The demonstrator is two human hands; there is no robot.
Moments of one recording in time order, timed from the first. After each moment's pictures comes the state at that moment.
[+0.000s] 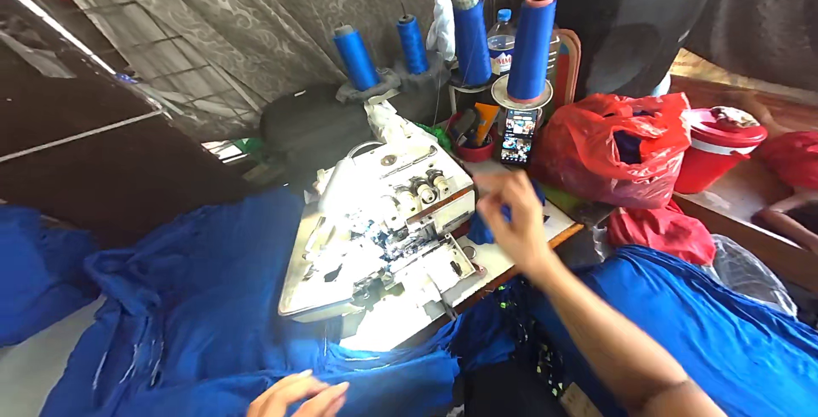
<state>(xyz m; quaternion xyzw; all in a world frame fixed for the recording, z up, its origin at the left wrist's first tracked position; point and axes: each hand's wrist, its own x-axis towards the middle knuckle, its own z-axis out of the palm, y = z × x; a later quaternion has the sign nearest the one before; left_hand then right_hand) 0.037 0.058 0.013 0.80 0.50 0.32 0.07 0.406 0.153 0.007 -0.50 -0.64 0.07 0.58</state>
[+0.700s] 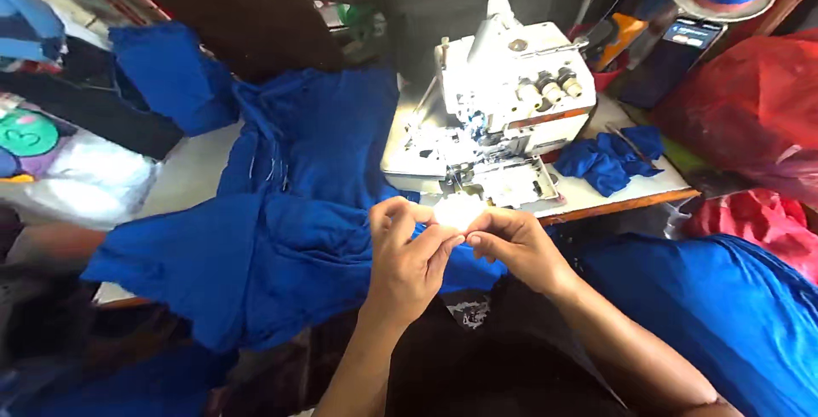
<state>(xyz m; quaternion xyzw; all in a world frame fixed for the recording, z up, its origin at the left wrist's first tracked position) 0.063 0.070 0.007 0.79 0.41 0.47 -0.01 0.261 0.080 -0.014 -0.28 -0.62 0.54 0.49</state>
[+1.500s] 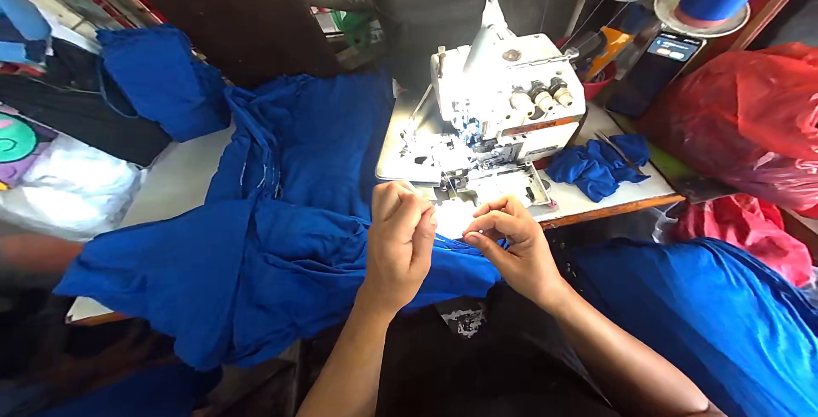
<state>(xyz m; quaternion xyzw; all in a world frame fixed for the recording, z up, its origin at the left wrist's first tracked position) 0.068 0.095 0.019 0.77 0.36 0.52 0.07 0.261 0.082 -0.026 -0.34 -0.67 0.32 0.57</state>
